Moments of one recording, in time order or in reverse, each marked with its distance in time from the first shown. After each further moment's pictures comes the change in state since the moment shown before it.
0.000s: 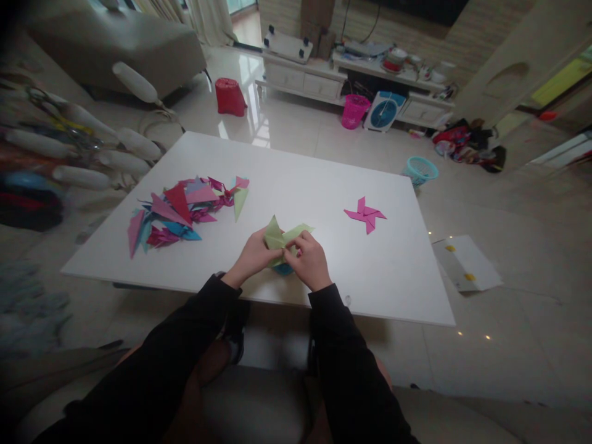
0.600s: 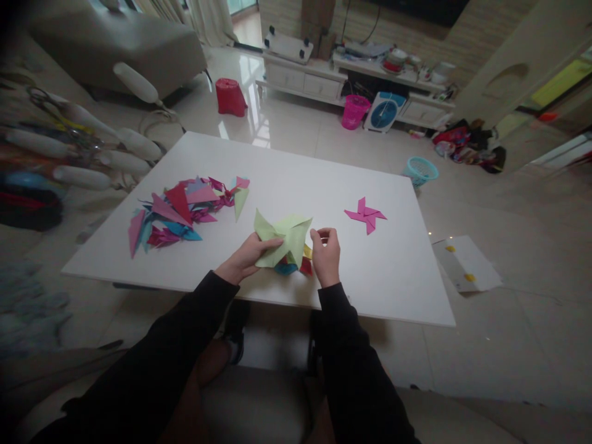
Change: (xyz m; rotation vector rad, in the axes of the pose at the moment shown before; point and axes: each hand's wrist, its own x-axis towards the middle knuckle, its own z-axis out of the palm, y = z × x) left_hand 0.000 0.008 0.000 -0.867 -0.107 -0.417; right_hand 0.007 0.018 -0.008 0.293 0.415 0.481
